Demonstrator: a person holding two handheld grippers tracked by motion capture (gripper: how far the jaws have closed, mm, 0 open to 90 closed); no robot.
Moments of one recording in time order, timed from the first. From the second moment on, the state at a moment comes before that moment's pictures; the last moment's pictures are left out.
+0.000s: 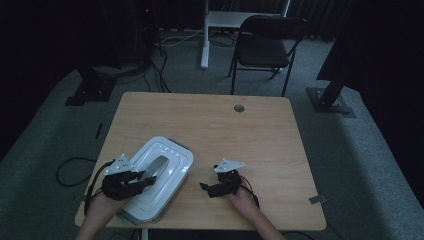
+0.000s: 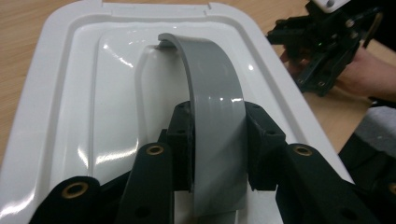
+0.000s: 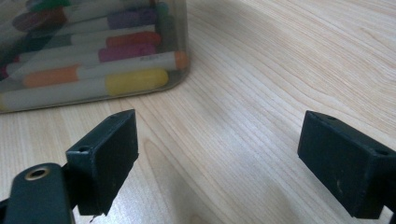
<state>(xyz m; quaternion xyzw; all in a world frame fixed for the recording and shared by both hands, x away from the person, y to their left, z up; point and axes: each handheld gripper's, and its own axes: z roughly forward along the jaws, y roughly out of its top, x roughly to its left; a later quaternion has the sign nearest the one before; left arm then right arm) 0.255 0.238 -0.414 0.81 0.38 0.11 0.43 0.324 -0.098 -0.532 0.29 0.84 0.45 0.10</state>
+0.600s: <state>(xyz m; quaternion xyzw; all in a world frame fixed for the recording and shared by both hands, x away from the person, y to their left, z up) 0.267 0.296 -0.404 0.75 0.44 0.22 0.45 0.325 -0.102 -0.528 0.29 0.84 0.44 0.11</state>
